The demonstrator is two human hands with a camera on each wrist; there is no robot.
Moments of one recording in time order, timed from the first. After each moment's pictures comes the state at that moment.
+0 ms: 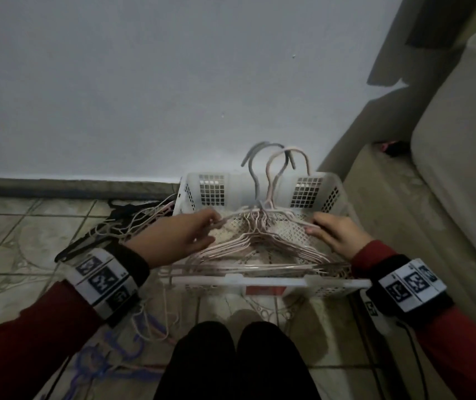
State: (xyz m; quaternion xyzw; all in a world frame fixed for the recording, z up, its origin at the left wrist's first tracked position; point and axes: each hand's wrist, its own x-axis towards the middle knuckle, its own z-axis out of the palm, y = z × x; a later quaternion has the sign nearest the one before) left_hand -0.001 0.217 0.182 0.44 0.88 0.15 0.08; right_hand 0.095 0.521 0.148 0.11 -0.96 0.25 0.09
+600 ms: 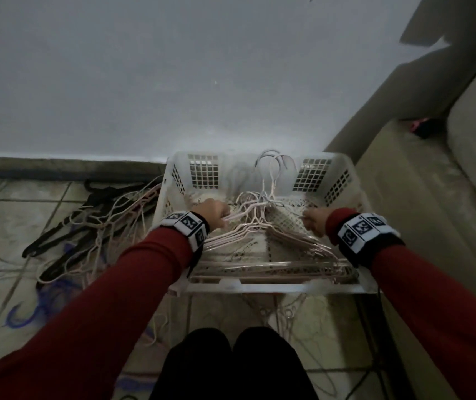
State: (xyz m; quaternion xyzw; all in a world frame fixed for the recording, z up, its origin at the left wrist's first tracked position) left_hand -0.107 0.319 0.070 0.34 0.91 0.05 0.25; right_hand -0.016 0.562 0.057 -0.15 -0.94 0.11 -0.29
